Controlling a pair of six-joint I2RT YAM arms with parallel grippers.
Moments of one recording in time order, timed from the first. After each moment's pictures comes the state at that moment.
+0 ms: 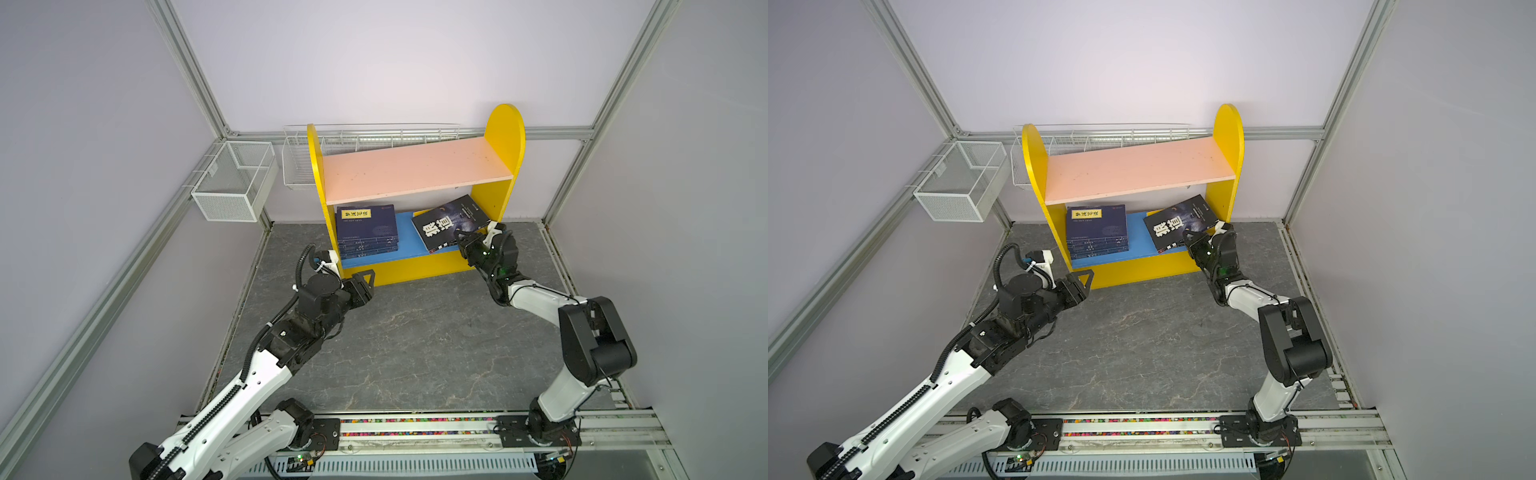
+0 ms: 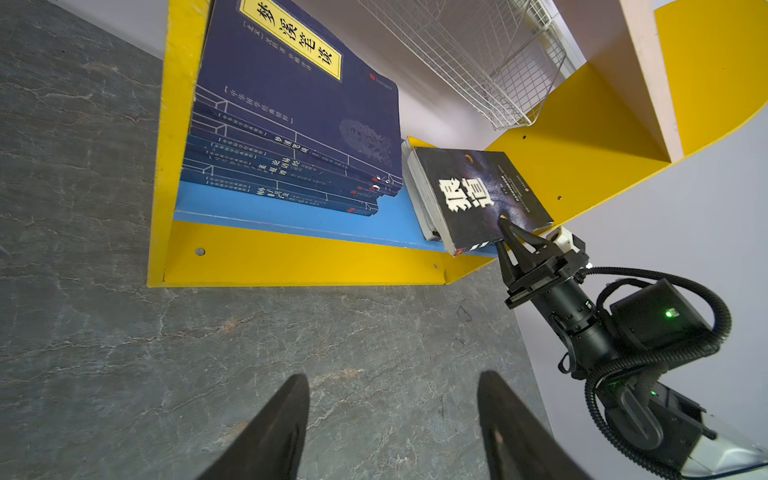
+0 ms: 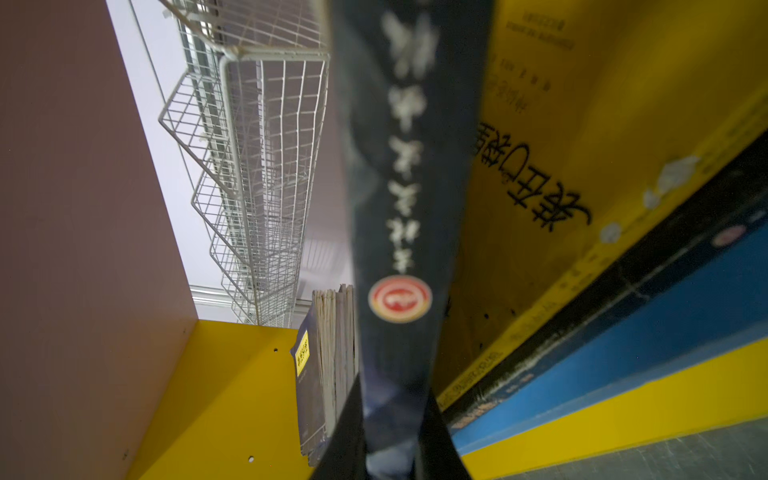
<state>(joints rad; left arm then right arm) -0.65 0.91 0.86 -0.29 -0.13 -0.77 0.29 1.71 0.99 0.61 -0.21 1.29</state>
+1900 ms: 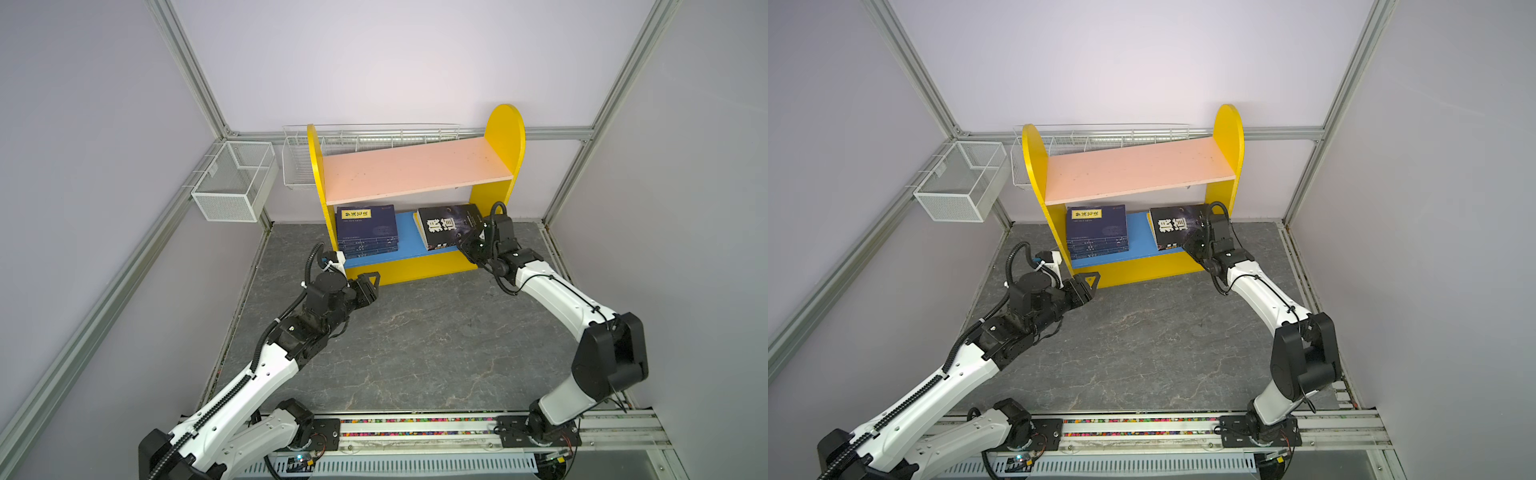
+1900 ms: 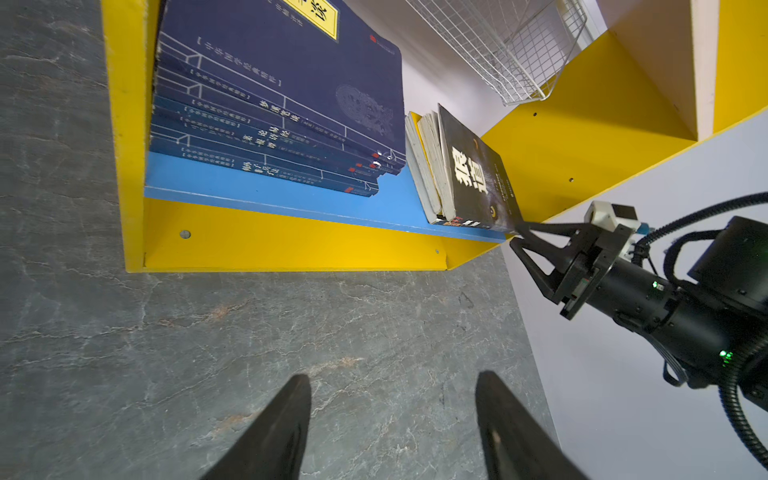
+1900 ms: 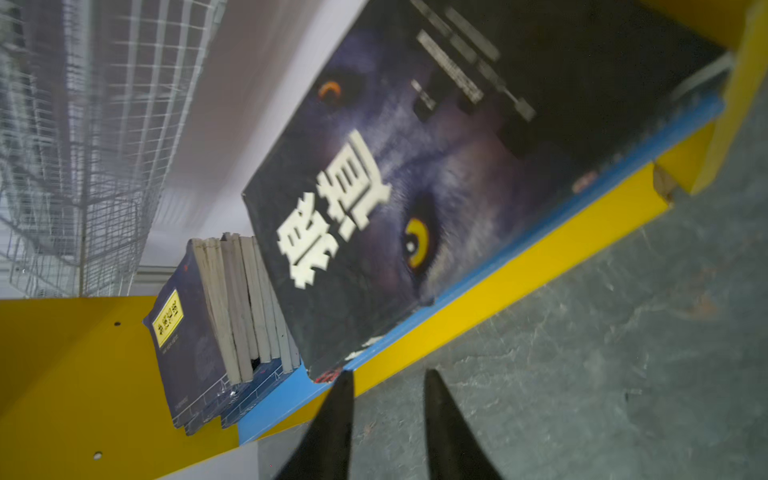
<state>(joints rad) -0.65 0.96 0.84 -0.26 -0.11 -0.79 0.36 1.62 1.31 -0.32 -0.09 0.96</state>
